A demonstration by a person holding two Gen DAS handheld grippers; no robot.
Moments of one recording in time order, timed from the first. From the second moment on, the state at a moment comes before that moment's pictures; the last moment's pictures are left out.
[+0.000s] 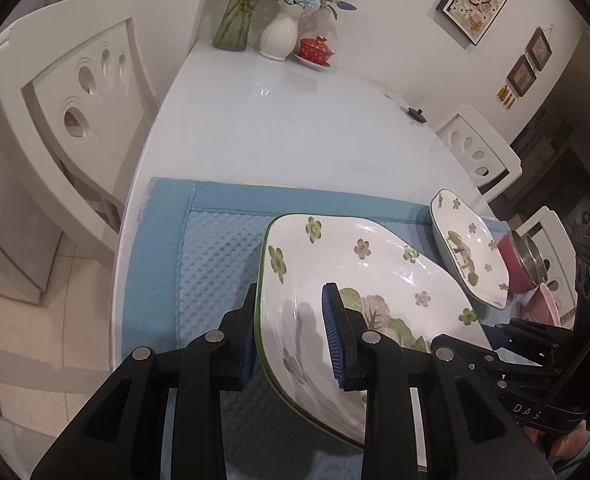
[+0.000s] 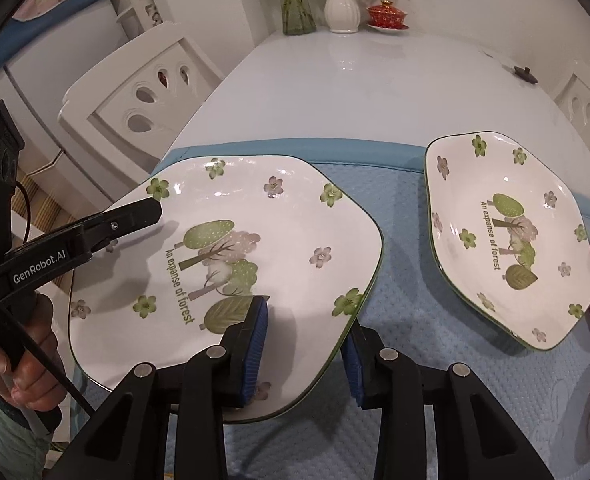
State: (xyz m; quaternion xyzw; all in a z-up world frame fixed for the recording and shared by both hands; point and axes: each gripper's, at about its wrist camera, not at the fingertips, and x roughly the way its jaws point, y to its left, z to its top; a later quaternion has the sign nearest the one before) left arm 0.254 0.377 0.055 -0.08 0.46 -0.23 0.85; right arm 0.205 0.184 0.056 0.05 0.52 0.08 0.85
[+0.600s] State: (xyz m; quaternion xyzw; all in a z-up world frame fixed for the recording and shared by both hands) left arm 0.259 0.389 0.024 -0.09 0.48 -0.18 0.85; right arm 0.236 0.182 0.031 0.08 0.55 0.11 0.83
